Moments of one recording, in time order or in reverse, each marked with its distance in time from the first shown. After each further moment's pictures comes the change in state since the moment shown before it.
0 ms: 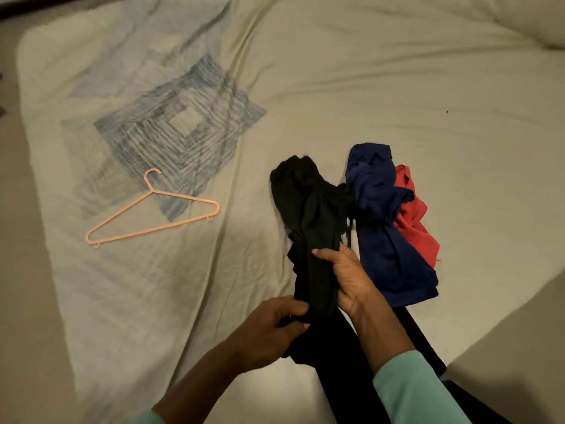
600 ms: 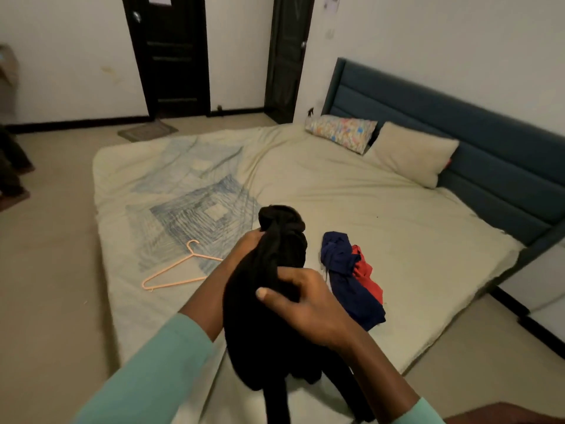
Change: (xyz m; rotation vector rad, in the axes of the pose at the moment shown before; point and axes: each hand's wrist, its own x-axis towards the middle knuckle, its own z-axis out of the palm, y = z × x) left_hand -0.242 0.187 -0.058 -0.717 0.087 0.171; right_hand -0.350 -0.001 0.201 -1.073 -0.247 -0.894
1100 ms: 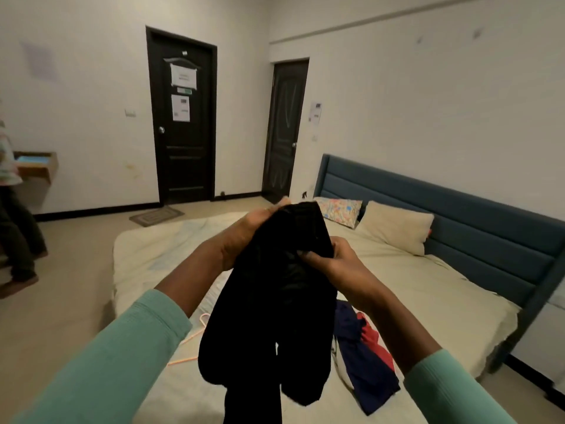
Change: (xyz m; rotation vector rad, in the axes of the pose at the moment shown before) left_hand -0.163 0.153 0.052 0.720 -0.199 0.401; right_hand 0.018 -0.148 -0.059 0.264 0.102 -0.022
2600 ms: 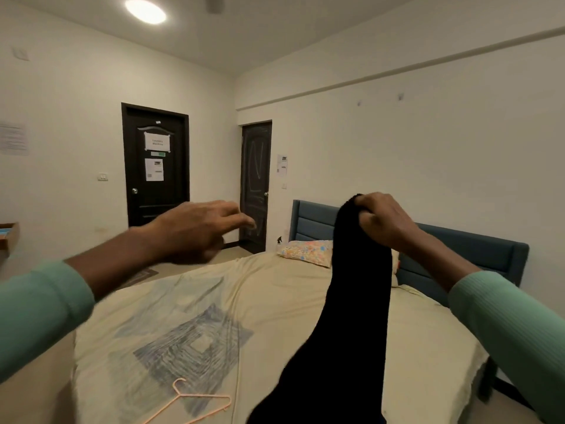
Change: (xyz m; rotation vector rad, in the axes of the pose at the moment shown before) left_hand -0.006 0.082 -0.036 1.834 0.097 0.908; right_hand -0.039 -0.120 -0.153 -1.101 0.437 -0.258
